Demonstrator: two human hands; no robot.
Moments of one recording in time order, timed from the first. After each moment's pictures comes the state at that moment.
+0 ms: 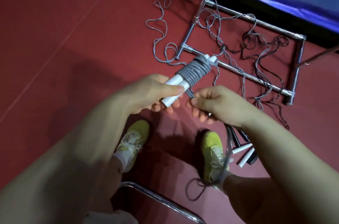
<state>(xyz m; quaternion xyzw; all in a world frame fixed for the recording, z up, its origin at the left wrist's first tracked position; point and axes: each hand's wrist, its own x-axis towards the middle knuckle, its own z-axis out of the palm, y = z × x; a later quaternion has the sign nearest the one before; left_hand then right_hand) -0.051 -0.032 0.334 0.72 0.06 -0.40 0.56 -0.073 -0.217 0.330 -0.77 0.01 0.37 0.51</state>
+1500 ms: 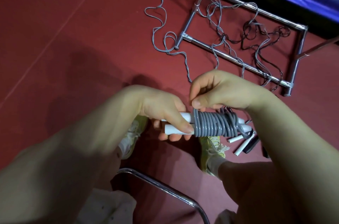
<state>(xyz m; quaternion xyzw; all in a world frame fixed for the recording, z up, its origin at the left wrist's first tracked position) -0.075 -0.048 0.334 0.62 -0.19 -0.67 0.36 -0.068 -0.228 0.342 -0.68 -0.15 0.45 0.56</state>
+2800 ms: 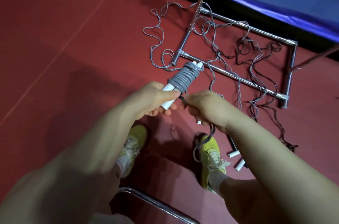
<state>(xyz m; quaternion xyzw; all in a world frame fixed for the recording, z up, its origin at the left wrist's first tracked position) -0.050 -0.044 0.322 0.76 0.12 -0.38 0.52 -0.070 -0.206 0.323 -0.76 0.08 0.35 0.54</state>
